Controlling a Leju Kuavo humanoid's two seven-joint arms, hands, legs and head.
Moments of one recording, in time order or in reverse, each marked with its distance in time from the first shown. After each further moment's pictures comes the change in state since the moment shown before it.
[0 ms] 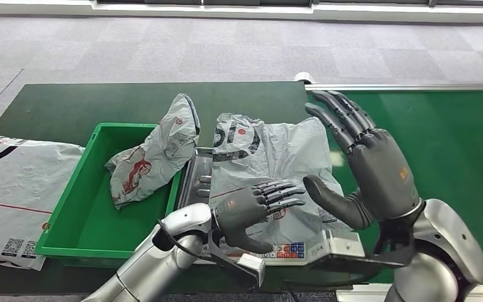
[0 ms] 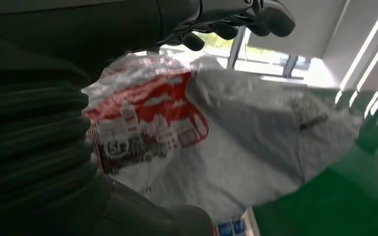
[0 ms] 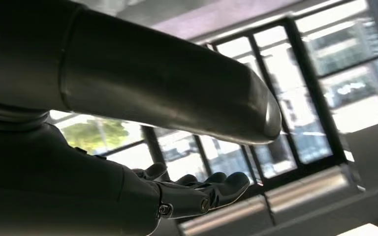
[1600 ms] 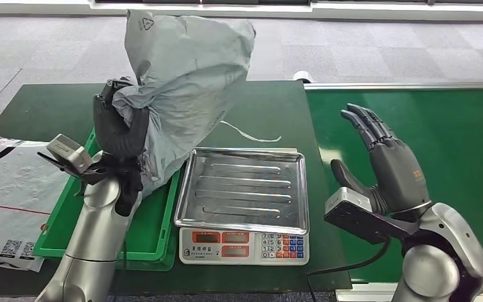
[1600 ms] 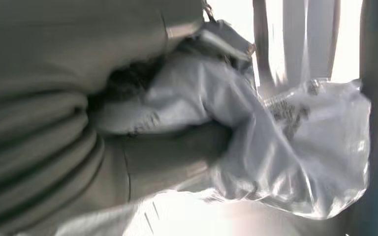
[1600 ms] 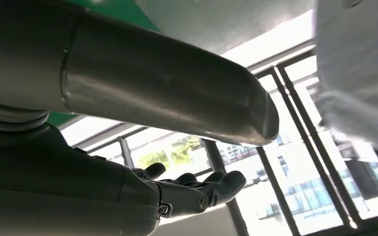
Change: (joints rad) left arm -0.034 0.028 0.507 -0.253 0.766 0.171 -0.015; right arm 0.030 0.003 -0.159 0.080 0.033 0.000 0.086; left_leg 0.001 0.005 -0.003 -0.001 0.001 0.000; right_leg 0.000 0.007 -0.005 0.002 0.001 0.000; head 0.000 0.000
